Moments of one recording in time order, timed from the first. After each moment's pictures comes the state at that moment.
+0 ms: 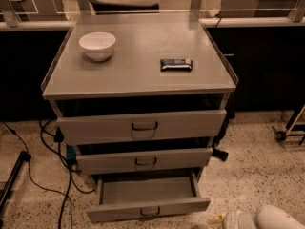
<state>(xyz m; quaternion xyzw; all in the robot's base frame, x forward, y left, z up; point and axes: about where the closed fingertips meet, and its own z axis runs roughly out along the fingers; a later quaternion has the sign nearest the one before) 0.365 -0.240 0.347 -0.53 0.79 0.16 0.26</state>
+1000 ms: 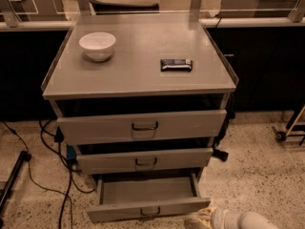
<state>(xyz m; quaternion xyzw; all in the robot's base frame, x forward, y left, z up) 0.421 -0.223 0.283 -0.57 0.74 0.08 0.34</state>
